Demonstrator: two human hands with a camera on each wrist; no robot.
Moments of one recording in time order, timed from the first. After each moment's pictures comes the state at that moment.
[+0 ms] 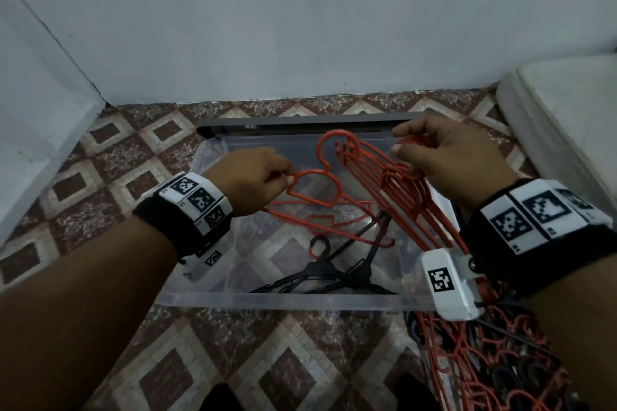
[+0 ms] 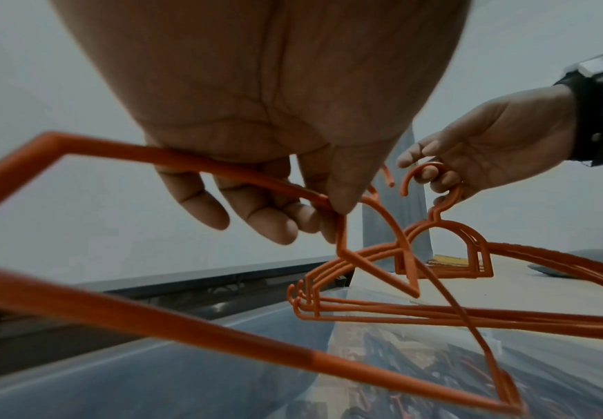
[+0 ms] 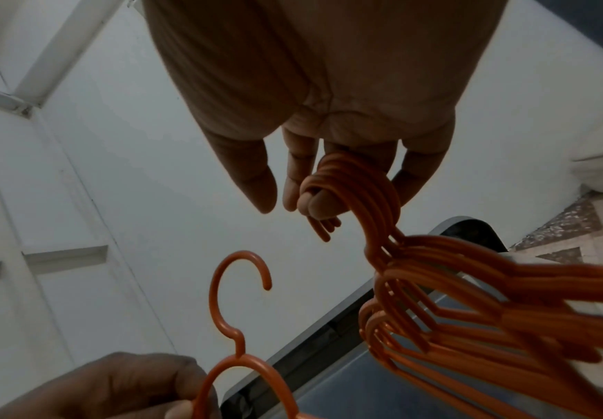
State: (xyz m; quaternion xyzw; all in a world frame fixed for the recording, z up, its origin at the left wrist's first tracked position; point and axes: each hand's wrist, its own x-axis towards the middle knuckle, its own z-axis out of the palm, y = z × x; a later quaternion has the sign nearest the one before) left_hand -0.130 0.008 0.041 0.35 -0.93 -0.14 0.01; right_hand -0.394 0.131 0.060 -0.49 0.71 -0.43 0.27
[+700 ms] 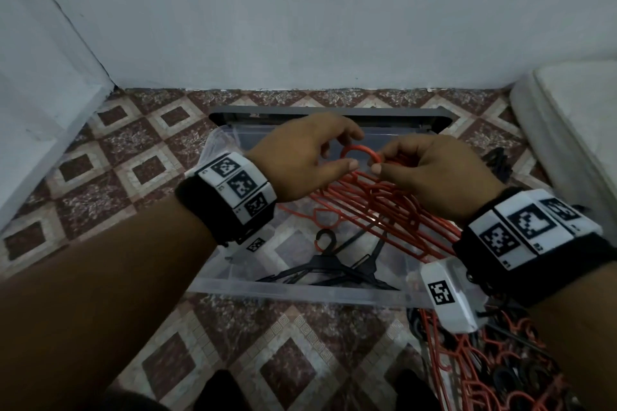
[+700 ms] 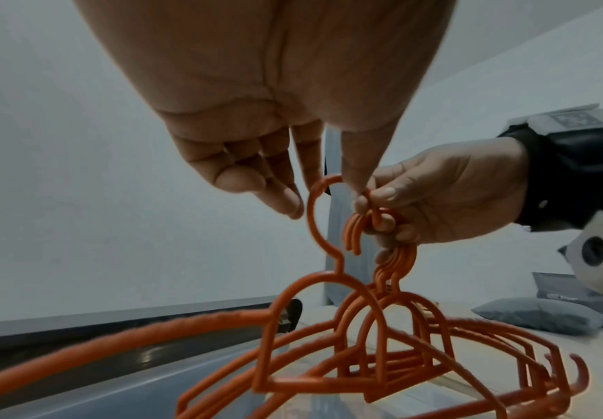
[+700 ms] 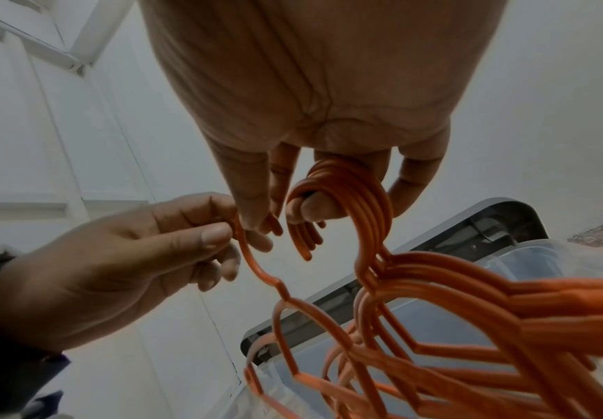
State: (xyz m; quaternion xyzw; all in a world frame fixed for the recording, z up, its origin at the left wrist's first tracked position) left_hand -0.161 0.033 0.061 0.28 -0.93 -0.18 0.17; right_hand -0.360 0.133 0.063 -0.61 0.69 -0.30 0.26
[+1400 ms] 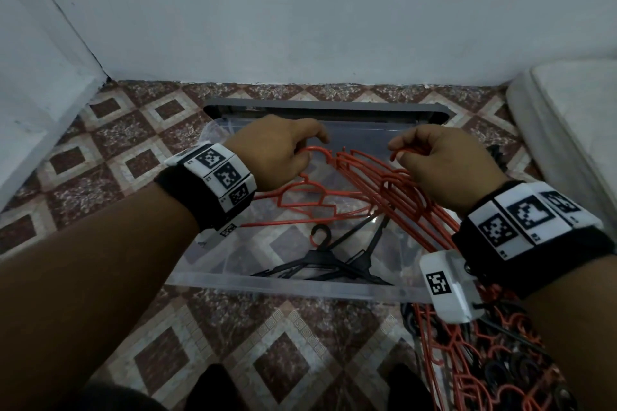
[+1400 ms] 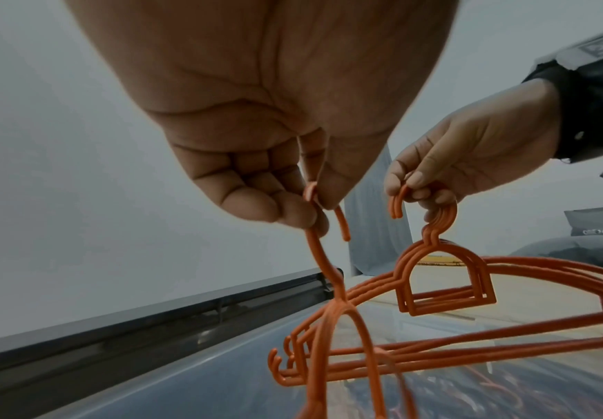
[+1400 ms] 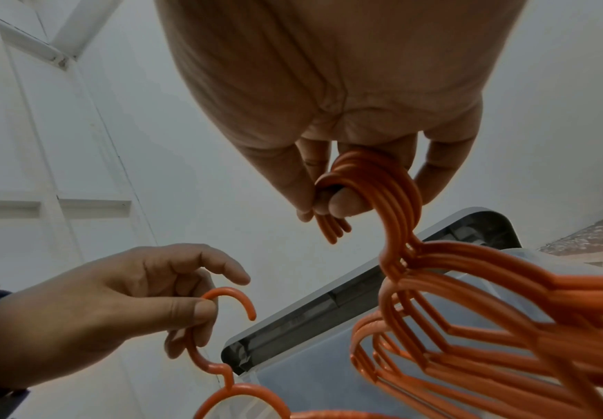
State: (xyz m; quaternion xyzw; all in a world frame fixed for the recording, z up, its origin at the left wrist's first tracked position) left_hand -0.144 0.018 0.055 0.35 -0.92 -0.16 0.07; right_hand -0.373 0.128 0.053 -0.55 0.74 -0.32 0.22
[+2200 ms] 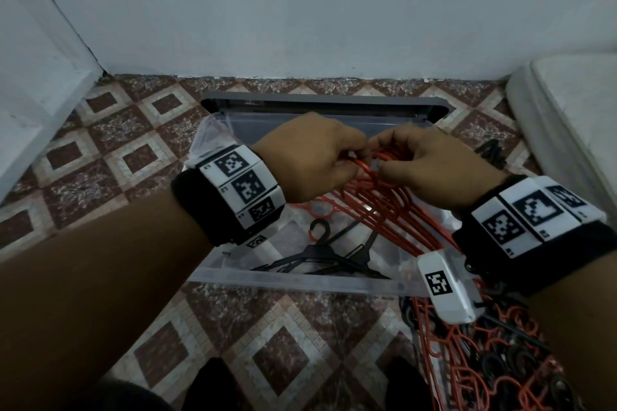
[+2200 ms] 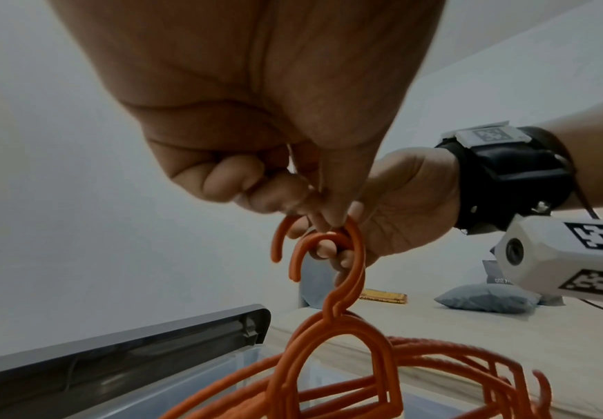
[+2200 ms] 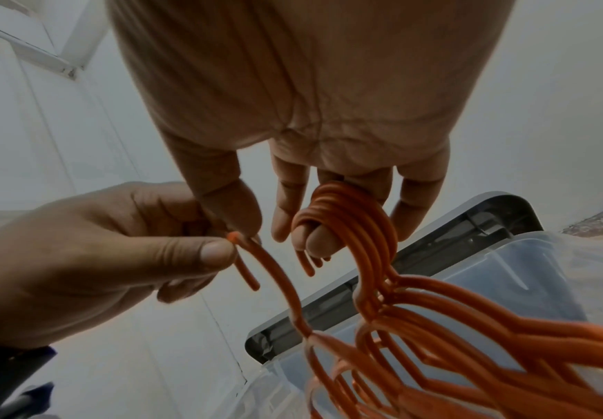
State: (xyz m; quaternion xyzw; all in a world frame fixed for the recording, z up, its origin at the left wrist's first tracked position) left_hand -0.176 0.056 0.076 0.27 -0.95 -0.16 0.07; right_hand -0.359 0.135 0.065 -0.58 0.69 -0.27 0.36
